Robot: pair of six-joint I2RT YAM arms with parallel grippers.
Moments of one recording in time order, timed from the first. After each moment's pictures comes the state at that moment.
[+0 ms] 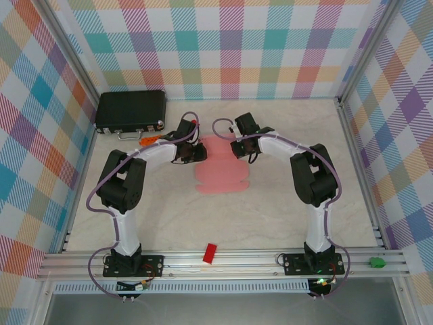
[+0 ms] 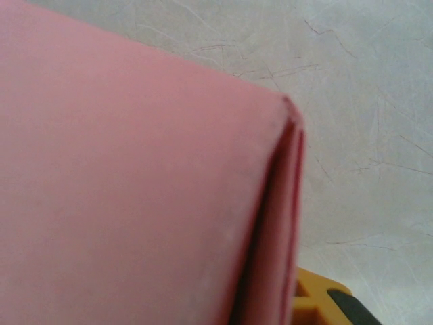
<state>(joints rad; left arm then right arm) -0.42 1.95 1.31 -0.34 0.16 -0.48 0.51 2.04 1.49 -0.48 -0.01 0.05</state>
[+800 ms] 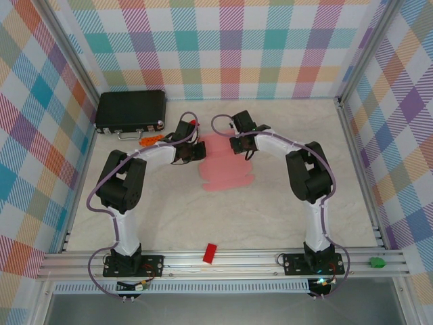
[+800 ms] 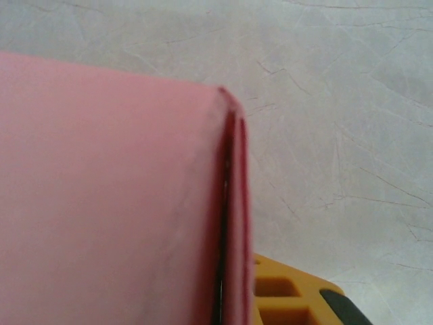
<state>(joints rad) -0.41 1.95 1.27 -0.24 0.18 -0.49 0.51 2.11 1.56 -0.46 0.10 0.13</state>
